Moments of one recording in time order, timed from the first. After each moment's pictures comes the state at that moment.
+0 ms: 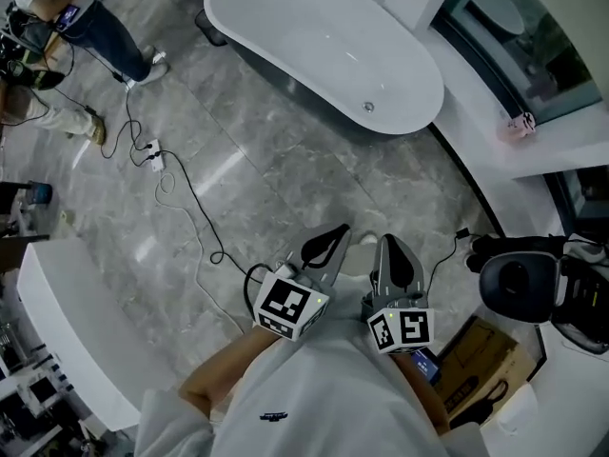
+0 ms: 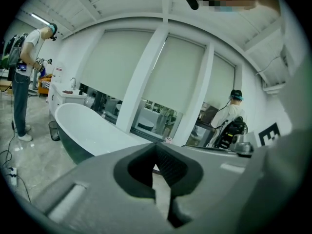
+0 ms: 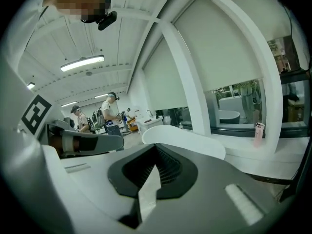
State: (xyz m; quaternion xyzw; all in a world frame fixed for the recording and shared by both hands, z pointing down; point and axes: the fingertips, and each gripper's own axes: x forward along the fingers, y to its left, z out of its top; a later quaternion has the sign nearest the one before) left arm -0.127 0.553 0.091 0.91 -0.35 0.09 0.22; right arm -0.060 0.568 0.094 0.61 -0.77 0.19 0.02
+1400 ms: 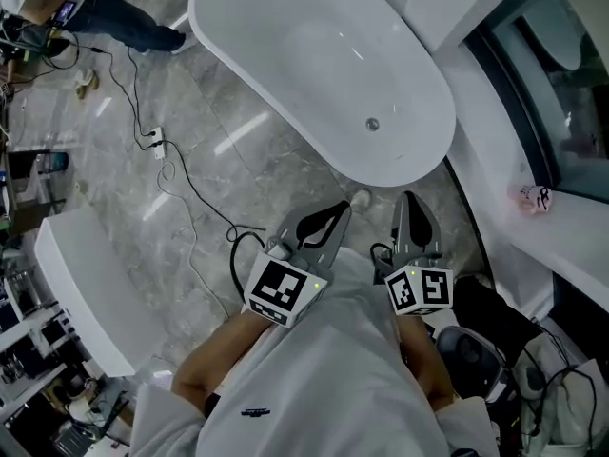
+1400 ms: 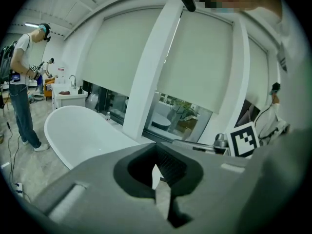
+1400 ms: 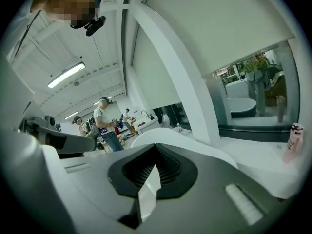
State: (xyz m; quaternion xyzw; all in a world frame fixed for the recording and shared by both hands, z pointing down) left arm 0.037 0.215 0.095 0.87 -0.41 0.15 0.23; right arm 0.134 0.186 0.133 0.55 -0.79 0.26 0.00
